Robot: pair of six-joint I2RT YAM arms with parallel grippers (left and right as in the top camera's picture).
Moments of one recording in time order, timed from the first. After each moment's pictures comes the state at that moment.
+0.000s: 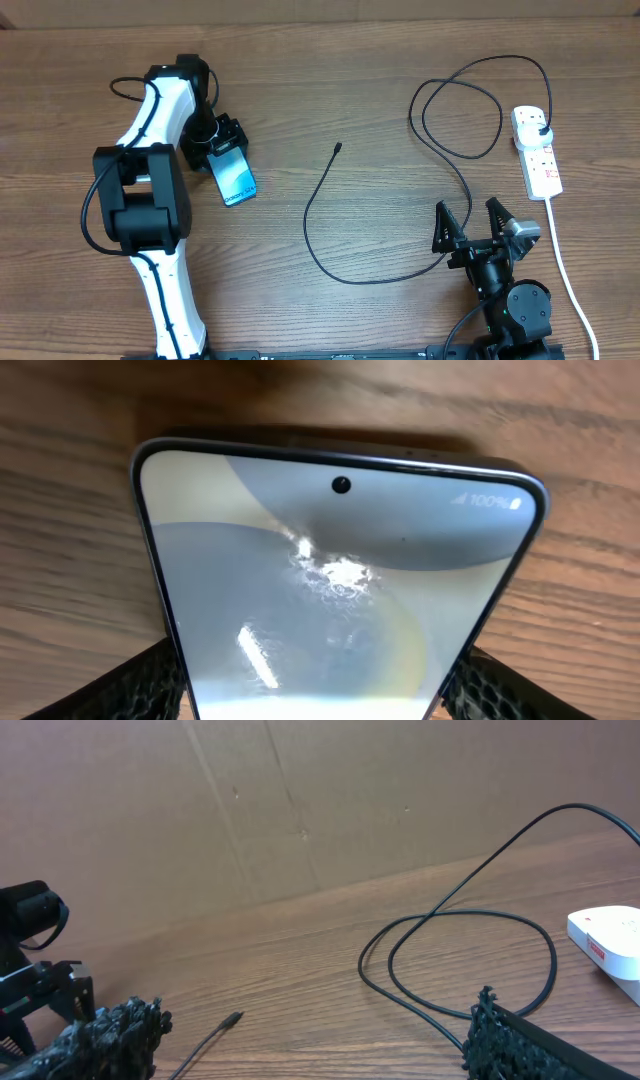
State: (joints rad) left arm 0.01 2.30 1.81 -1.18 0.18 -0.48; right arm 0.22 0.01 0.02 -0.02 0.05 0.31
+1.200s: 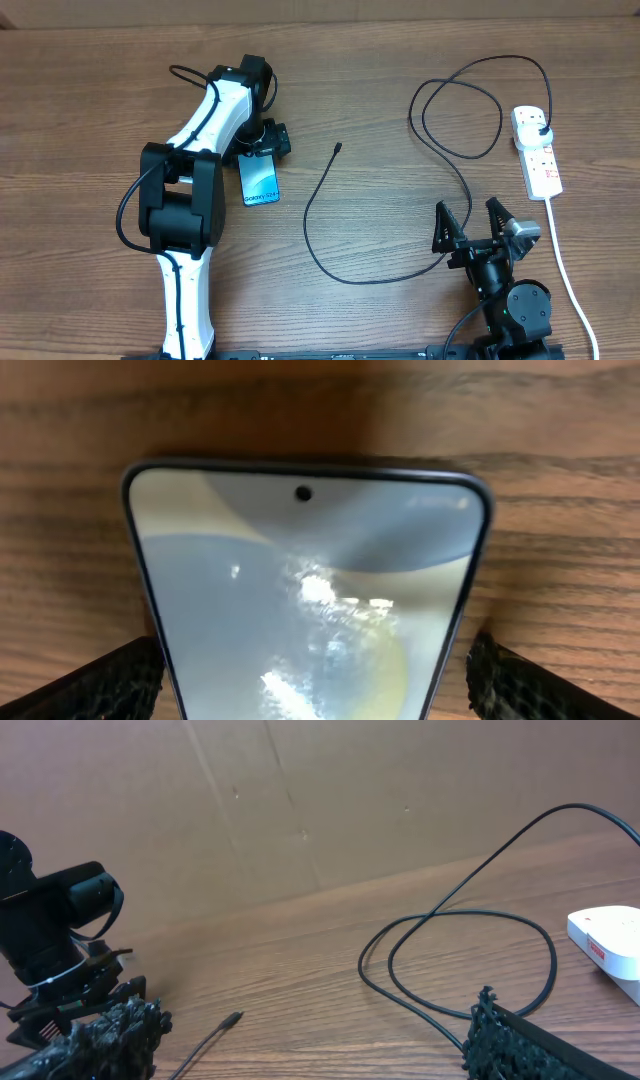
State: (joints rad) left arm -0.21 2.31 1.81 -1.12 0.00 -0.43; right arm 0.22 0.01 0.02 -0.03 0.05 0.31
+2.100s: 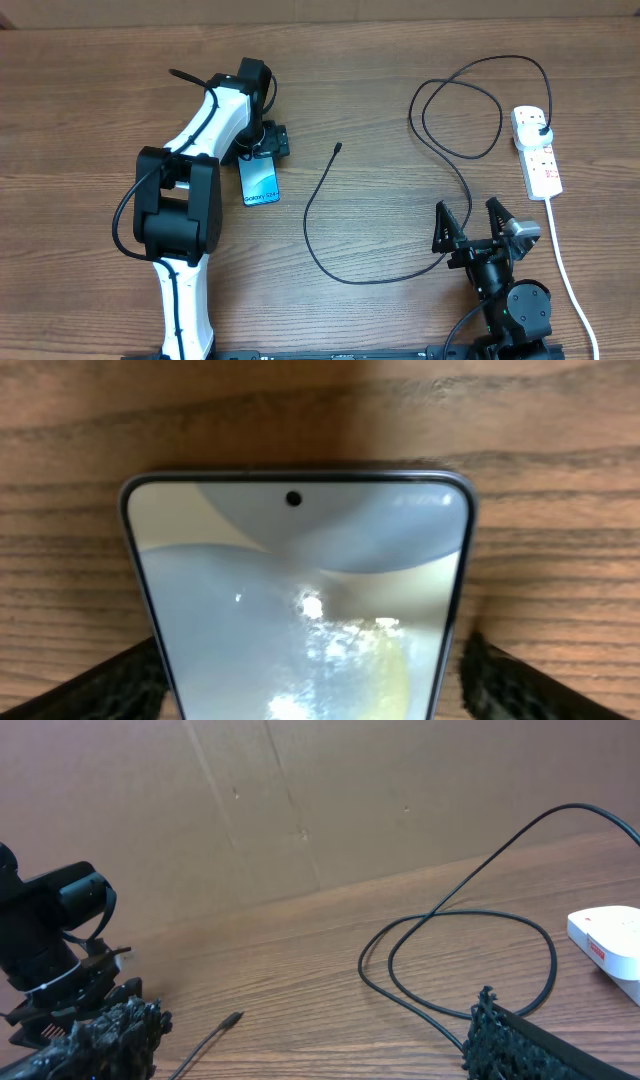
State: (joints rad) left arm -0.21 2.26 1.71 -1.02 -0.01 -0.39; right arm 0.22 0.01 0.02 -0.02 0.05 0.31
